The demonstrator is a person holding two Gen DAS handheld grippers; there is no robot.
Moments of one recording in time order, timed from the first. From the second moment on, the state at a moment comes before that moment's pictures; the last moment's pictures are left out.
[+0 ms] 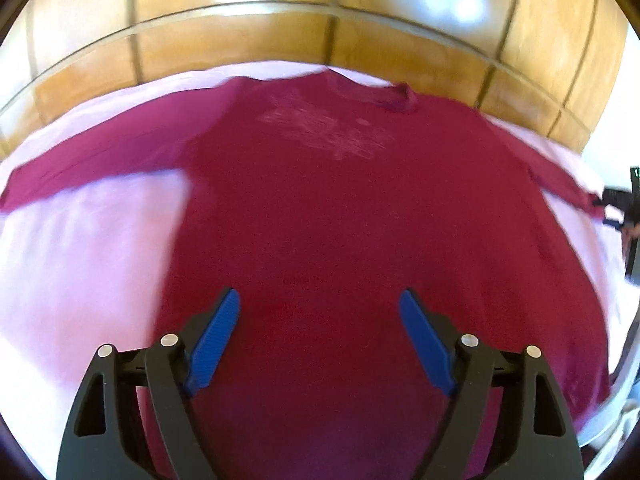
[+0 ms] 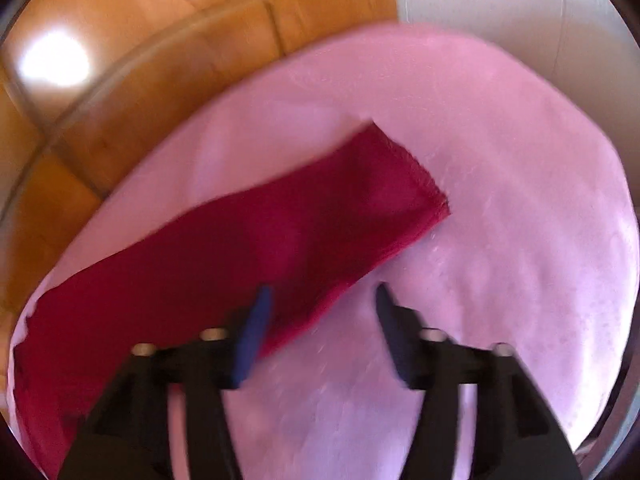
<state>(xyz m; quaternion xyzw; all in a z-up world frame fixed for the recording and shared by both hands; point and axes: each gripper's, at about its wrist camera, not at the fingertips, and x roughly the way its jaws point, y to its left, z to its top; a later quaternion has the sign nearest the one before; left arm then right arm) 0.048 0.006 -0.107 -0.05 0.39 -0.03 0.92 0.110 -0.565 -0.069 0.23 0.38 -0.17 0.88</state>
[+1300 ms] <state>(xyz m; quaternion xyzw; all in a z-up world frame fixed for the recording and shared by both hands) -0.061 0.081 -0.120 -0.11 0.43 -0.07 0.90 -0.076 -0.338 -0.118 0.05 0.50 0.20 0.84</state>
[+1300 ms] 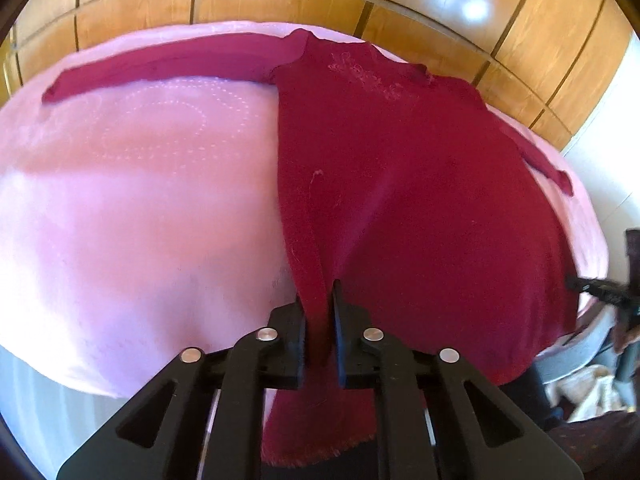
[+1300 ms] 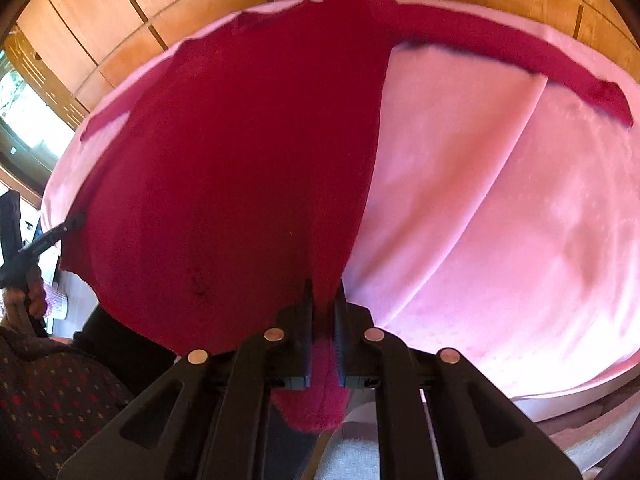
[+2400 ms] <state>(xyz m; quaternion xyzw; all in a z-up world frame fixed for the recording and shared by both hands) 0.080 -0.010 -0.123 -0.03 0.37 -0.07 0.92 0.172 -0.659 -0.120 0.47 0.32 -0.16 0.80</state>
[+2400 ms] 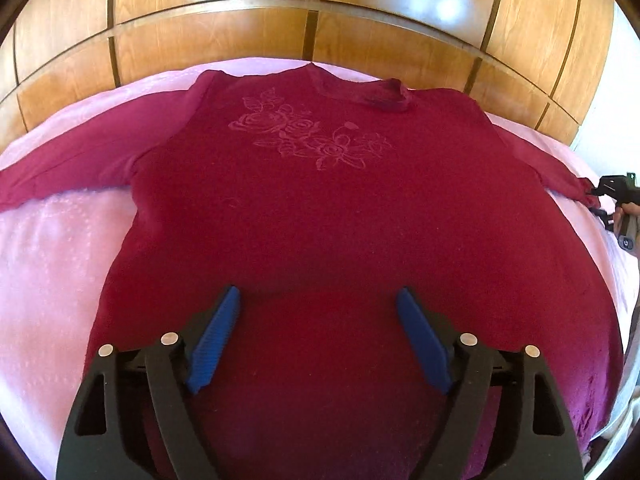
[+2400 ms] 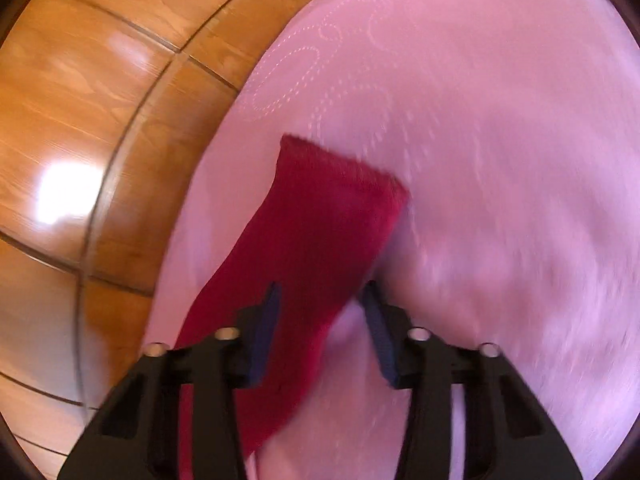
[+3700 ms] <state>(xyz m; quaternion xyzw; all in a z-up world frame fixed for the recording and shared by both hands) 0.084 0.020 -0.104 -0.14 0.37 -0.11 0.91 0.183 -0.161 0.019 0.18 0.34 0.37 0.85</state>
